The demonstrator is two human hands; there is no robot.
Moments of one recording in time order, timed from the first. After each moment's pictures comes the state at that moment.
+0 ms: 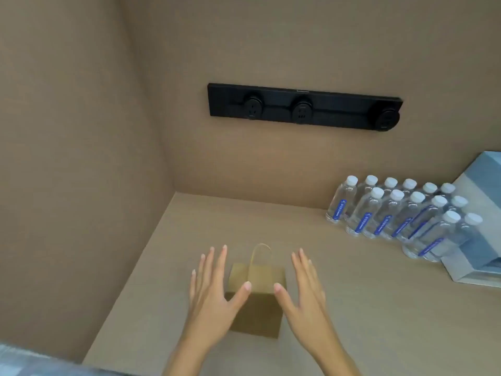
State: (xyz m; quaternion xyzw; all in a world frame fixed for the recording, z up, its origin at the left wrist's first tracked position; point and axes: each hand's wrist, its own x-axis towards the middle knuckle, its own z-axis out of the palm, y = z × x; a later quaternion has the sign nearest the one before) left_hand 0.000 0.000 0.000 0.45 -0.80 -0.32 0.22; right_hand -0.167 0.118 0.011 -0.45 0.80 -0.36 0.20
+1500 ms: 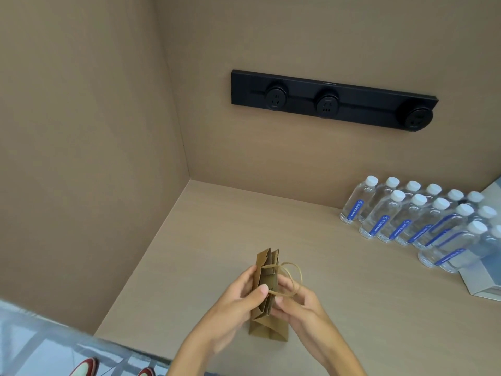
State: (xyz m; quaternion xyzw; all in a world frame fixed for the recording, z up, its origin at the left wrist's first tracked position) left_hand -0.001 0.018 0.004 0.30 -0.49 -0.81 0.14; right_hand -0.161 0.112 0.009 -0.32 0.49 -0.56 0.59
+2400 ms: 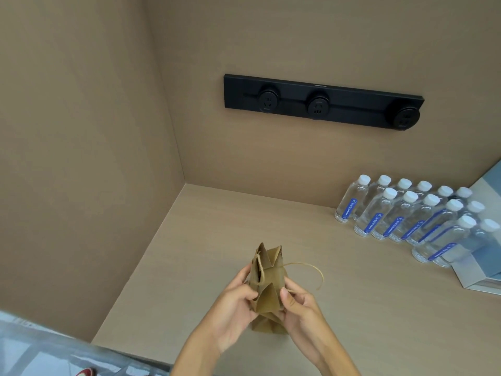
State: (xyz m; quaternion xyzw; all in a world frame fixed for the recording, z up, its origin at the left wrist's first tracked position) left_hand -0.012 0.015 0.009 0.27 -0.33 -0.89 0.18; right_hand -0.155 0.112 0.007 -0.25 0.42 -0.64 0.60
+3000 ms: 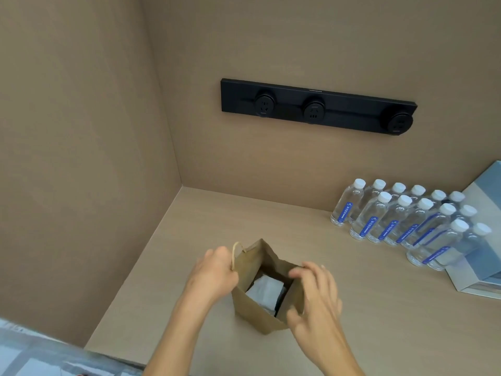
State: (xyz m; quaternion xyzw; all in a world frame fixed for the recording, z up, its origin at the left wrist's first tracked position) left_hand -0.023 -0.040 0.057 0.54 -0.78 -0.30 0.02; right_hand -0.149 0.135 0.062 -0.46 0.83 -0.28 0.15
